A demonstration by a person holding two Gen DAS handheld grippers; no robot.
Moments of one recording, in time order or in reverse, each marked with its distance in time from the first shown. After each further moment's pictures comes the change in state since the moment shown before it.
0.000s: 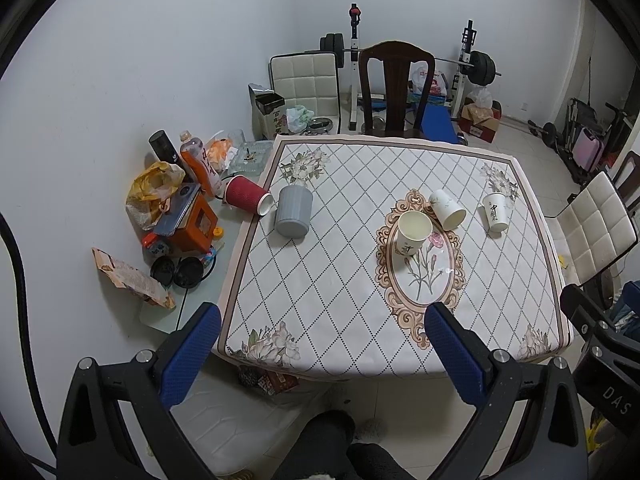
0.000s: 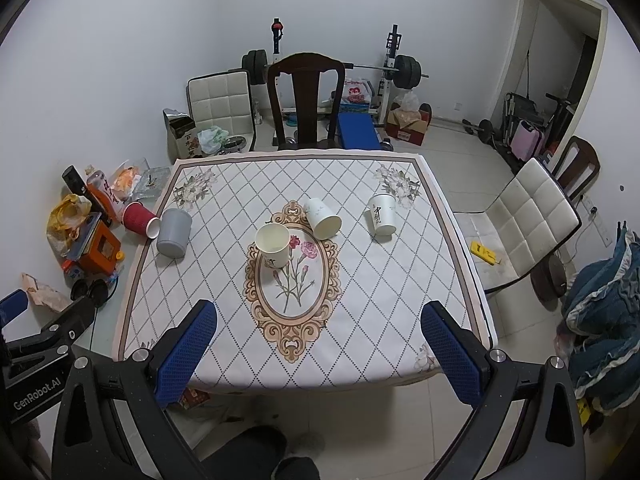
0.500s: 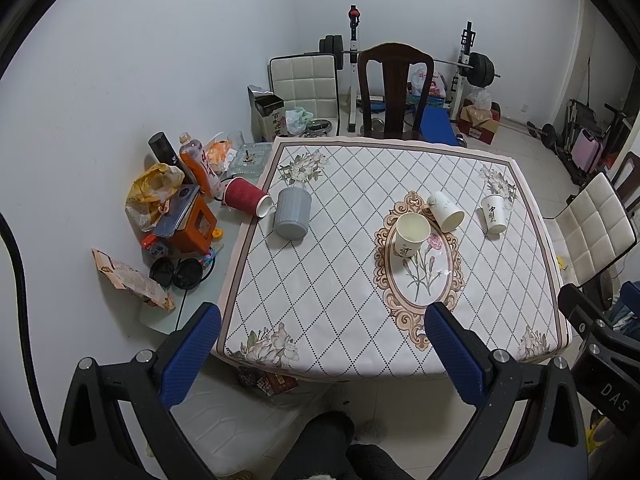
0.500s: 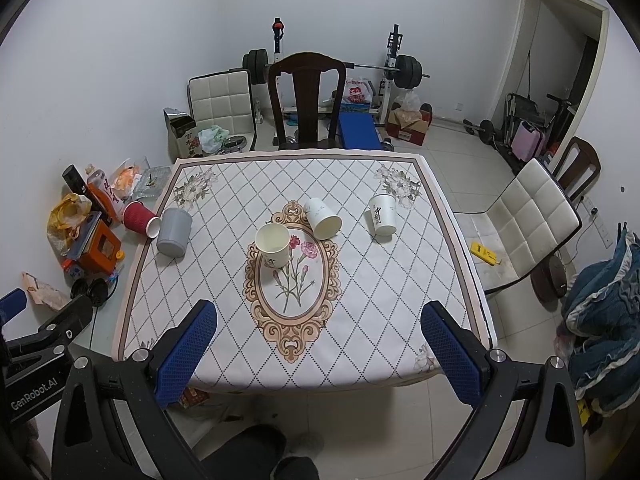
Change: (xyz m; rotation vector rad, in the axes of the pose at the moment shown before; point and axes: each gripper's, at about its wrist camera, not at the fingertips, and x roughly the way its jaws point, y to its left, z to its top) left arm -0.002 -0.001 0.003 -0.003 -0.008 0.001; right arm 0.000 0.001 0.000 -0.002 0.001 0.001
